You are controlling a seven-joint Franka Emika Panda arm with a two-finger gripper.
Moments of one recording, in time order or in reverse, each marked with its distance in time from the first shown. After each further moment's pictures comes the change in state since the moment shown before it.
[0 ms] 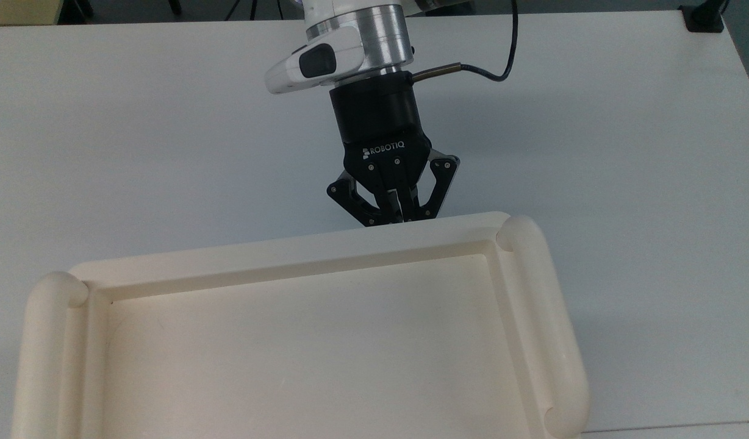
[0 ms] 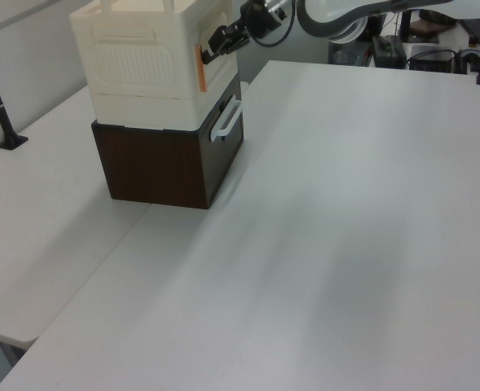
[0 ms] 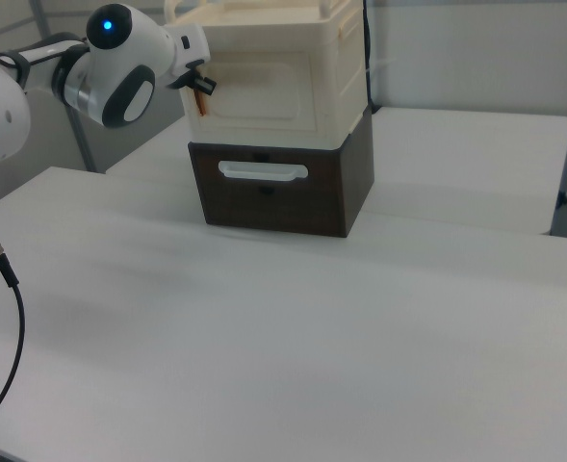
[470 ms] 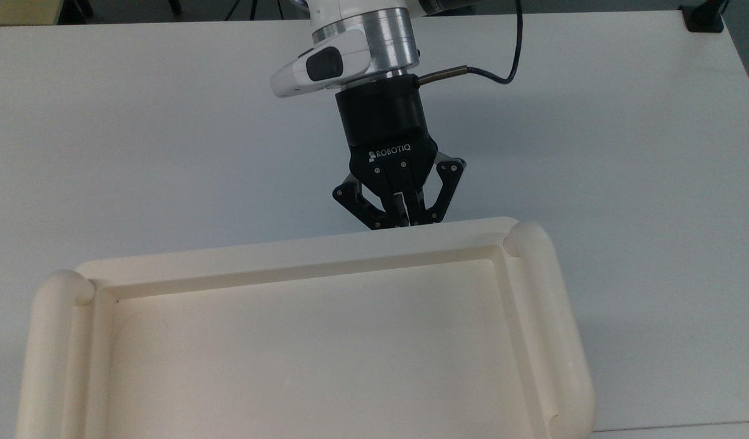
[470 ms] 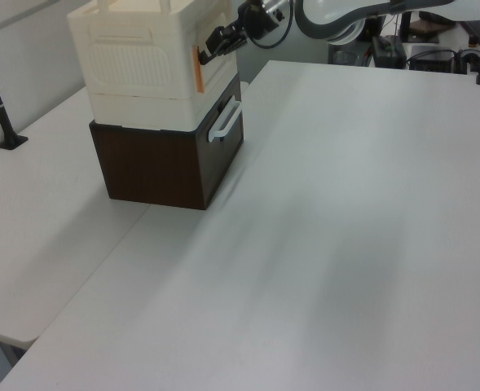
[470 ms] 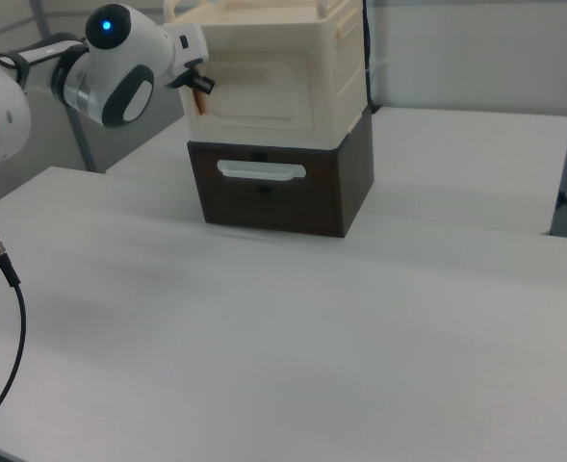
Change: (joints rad) arm 0.005 0.013 -0.001 0.017 0.000 0.001 0.000
